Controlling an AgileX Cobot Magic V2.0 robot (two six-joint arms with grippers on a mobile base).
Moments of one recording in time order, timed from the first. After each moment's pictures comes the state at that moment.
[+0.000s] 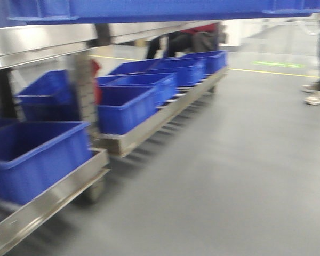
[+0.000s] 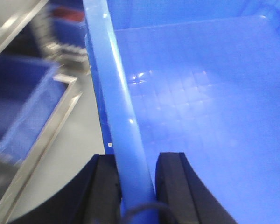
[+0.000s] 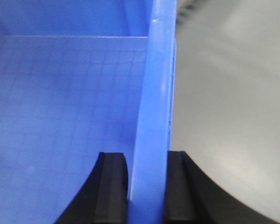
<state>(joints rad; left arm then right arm) -0.33 1.70 -2.15 0.11 1.17 -0.21 0.17 1.70 -2.08 0.03 1.08 0.12</state>
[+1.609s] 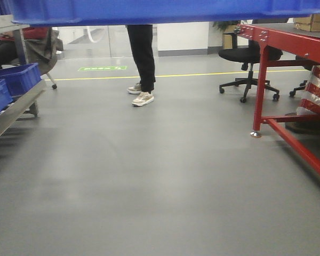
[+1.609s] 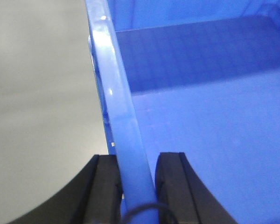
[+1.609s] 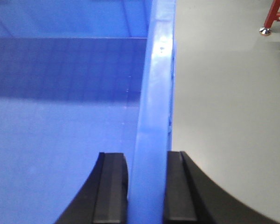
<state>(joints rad) -0.33 1.70 -2.15 0.13 1.17 -0.21 0.17 1.70 -2.08 0.03 1.07 0.13</state>
